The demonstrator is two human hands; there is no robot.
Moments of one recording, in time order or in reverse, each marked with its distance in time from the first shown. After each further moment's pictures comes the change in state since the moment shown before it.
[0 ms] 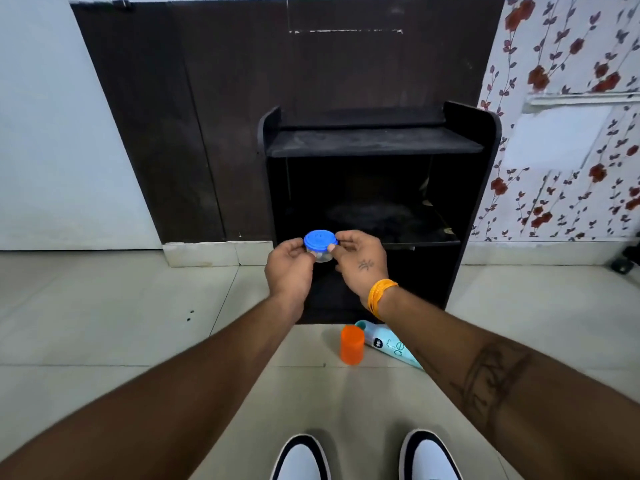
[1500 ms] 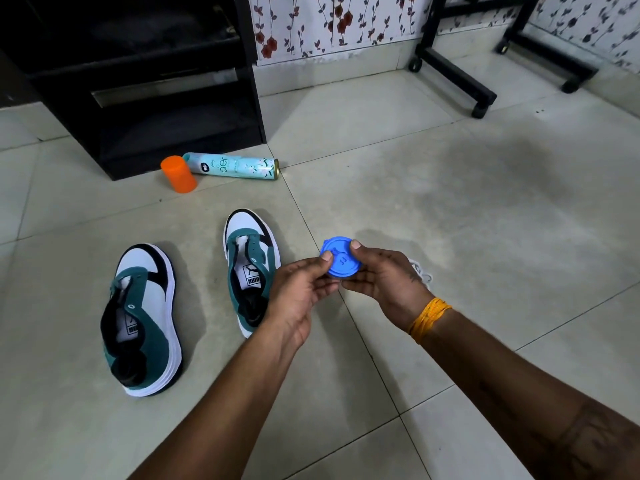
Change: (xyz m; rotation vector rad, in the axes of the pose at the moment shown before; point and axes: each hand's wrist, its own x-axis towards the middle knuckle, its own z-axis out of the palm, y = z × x) left_hand -0.430 -0.168 0.048 -0.134 -0.673 -0.580; right_hand -0.403 0.129 -0.318 0.478 0.138 0.622
